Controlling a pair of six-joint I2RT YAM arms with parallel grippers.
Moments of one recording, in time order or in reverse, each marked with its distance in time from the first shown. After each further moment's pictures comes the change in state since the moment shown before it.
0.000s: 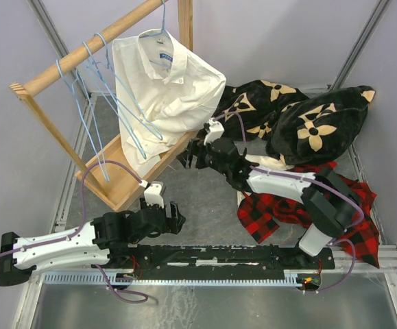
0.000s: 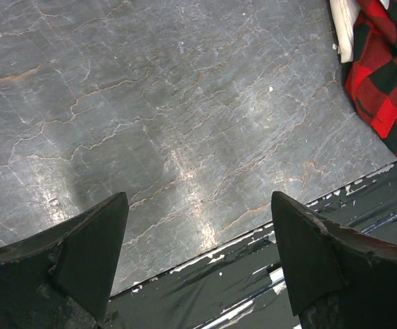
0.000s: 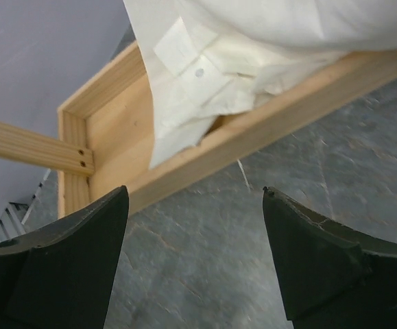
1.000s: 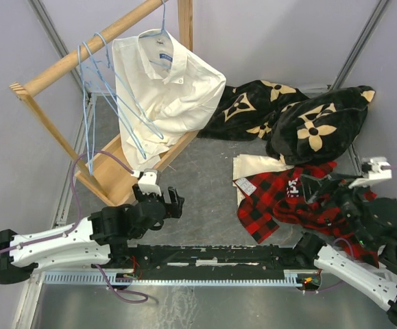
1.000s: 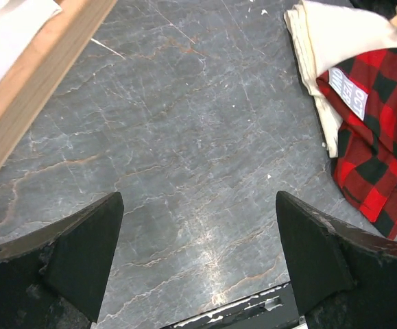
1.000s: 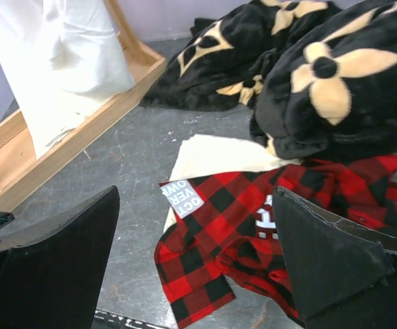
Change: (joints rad) left arm 0.000 0.078 0.145 0.024 -0.252 0.068; right arm -0.001 -1.316 0.058 -1.334 0.524 -0.196
